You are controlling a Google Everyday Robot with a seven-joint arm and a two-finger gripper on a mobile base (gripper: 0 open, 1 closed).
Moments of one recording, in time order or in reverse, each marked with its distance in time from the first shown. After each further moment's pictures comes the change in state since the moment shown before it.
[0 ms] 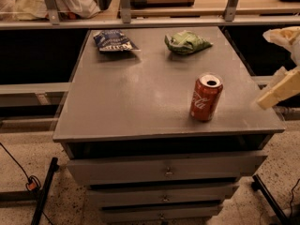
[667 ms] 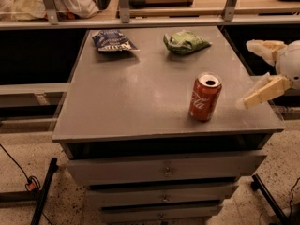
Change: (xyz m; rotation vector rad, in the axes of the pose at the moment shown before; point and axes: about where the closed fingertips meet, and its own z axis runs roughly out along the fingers) arm 0.005 -0.013 0.044 -0.069 -0.315 0.070
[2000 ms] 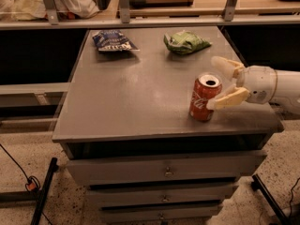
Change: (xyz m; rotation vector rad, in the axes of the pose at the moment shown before) arm 0.005 0.002 0.079 -0.165 -0.480 0.177
